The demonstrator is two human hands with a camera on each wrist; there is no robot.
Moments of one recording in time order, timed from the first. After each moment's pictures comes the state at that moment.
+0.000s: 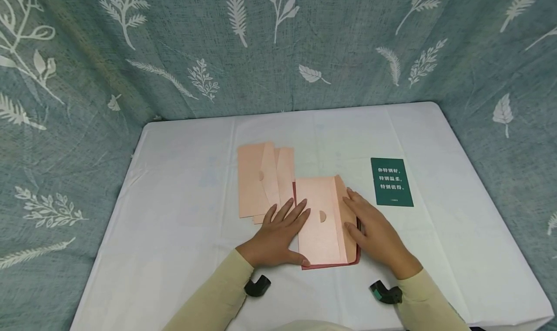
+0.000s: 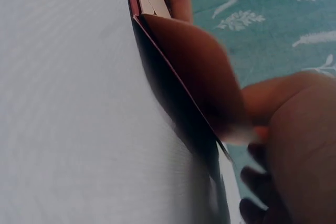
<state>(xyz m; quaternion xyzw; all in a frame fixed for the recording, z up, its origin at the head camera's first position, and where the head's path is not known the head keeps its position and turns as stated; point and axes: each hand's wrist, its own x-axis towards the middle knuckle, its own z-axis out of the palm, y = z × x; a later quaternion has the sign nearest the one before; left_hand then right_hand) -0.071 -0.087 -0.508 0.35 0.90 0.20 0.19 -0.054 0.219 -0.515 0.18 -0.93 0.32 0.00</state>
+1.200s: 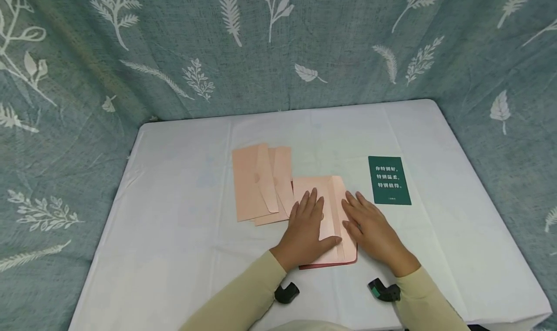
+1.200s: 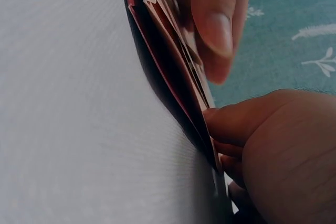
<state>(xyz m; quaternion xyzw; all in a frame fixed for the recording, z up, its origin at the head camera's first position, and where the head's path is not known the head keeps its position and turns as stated) -0.067 -0.007 -0.512 0.25 0.92 0.27 0.11 -0.061 0.224 -0.521 0.17 -0.94 0.28 -0.05</state>
